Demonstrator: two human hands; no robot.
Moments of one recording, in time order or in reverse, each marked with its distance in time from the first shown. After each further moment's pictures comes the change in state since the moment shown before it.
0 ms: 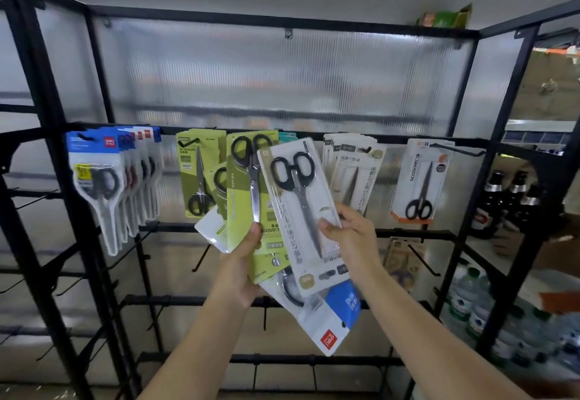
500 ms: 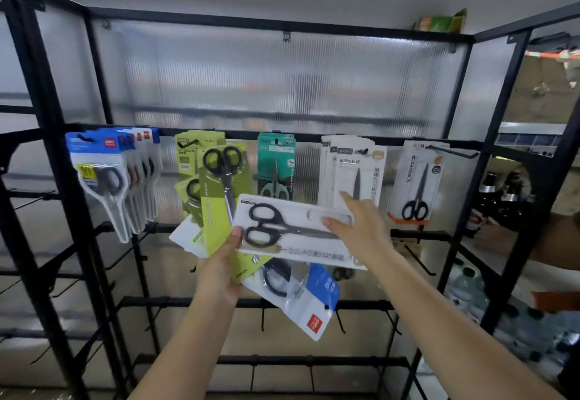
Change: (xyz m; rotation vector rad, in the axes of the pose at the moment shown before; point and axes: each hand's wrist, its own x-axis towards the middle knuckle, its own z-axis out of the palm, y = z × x) left_hand 0.003 0.010 -0.014 -0.085 0.272 0.105; right_hand 0.017 -0.017 -0.019 -1.033 0.033 0.033
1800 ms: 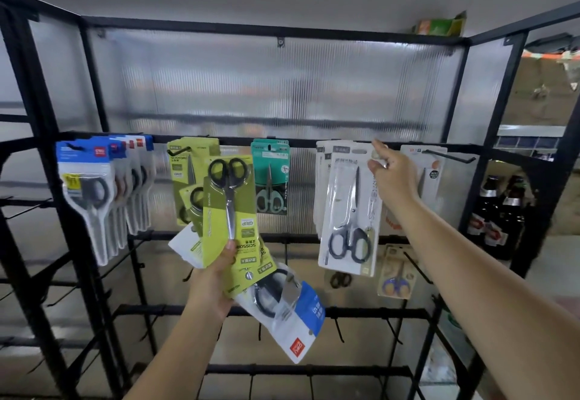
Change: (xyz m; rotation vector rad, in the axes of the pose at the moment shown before) left_hand 0.009 -0.011 -0.011 0.161 -0.071 -0.006; right_hand 0.082 0.023 -0.054 0.316 0.334 -0.090
